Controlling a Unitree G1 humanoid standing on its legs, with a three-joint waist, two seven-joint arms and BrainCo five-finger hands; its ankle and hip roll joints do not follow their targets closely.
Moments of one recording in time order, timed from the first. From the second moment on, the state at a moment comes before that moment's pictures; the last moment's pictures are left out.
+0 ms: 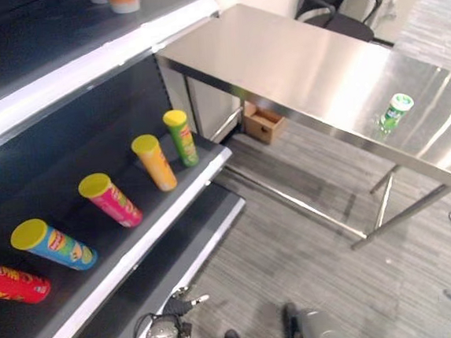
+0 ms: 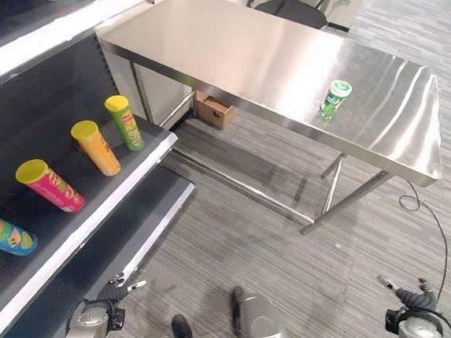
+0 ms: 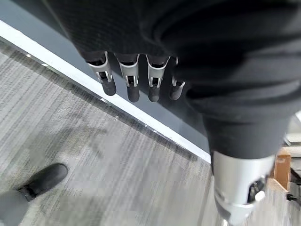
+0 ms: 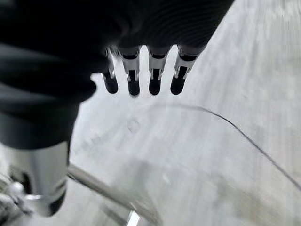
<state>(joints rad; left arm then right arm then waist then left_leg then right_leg) -0.09 0.32 -0.11 1.05 -0.08 -0.04 0.06 0.18 -0.45 -0.40 0.75 0.16 0.00 -0.27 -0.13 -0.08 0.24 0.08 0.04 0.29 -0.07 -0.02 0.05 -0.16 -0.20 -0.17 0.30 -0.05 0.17</state>
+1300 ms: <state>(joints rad) 0.06 0.30 -0.16 0.99 -0.03 -0.04 0.01 0.11 -0.95 -0.37 0.53 0.07 0.01 -0.12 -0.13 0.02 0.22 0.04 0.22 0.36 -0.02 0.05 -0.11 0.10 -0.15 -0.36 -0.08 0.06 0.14</state>
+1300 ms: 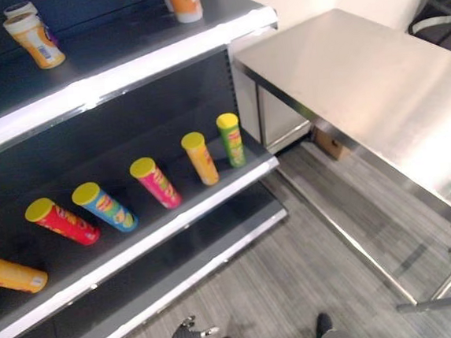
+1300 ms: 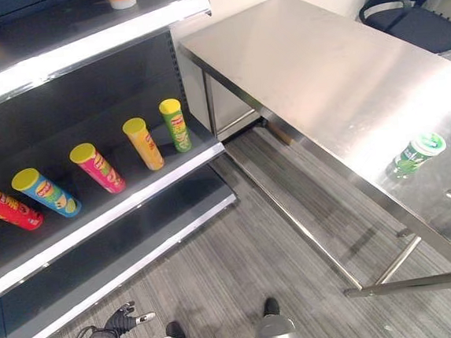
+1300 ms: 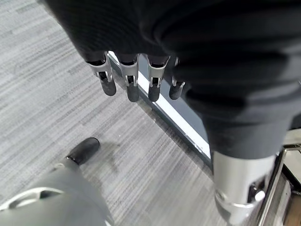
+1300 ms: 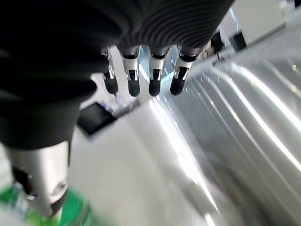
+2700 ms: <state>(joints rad) 0.08 0.31 -0.15 0.98 -0.03 -0.03 0.04 -0.02 -0.87 -0.35 0.44 -0.16 0.06 -0.32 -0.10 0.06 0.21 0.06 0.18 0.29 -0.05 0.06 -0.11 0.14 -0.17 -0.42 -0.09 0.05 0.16</state>
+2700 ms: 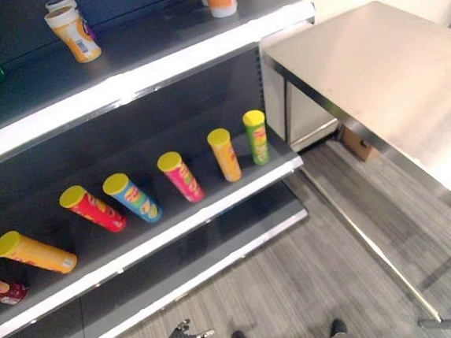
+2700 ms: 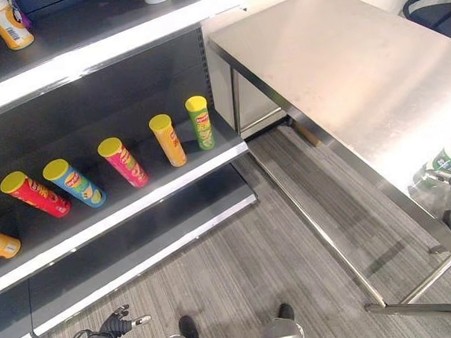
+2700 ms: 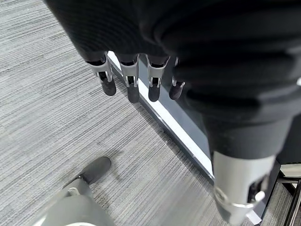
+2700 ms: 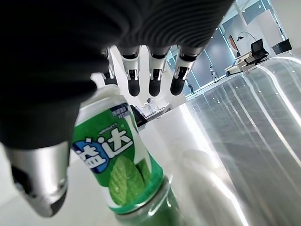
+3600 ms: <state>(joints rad) 0.10 0.31 -0.15 0.98 -0.03 -0.03 0.04 -0.18 -0.89 -0.25 0.57 -0.12 0.06 -0.30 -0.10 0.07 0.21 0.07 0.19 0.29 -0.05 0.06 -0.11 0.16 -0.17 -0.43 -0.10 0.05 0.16</state>
